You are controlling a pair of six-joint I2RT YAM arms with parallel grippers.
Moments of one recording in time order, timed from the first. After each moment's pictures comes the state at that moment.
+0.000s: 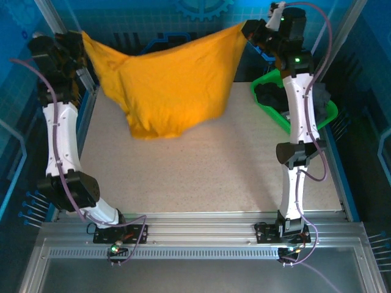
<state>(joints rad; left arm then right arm) 0.31 1.57 1.87 -0.20 0.24 -1.33 0.13 2.19 2.83 -0.73 -0.46 0.77</state>
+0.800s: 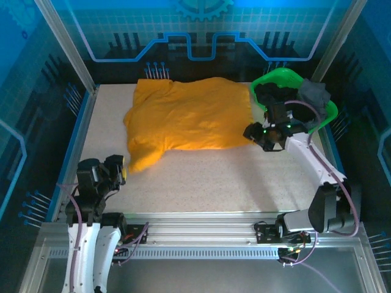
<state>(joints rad) 0.11 0.40 0.61 -0.82 0.19 -1.52 0.18 1.39 1.10 -0.74 -0.19 0.68</state>
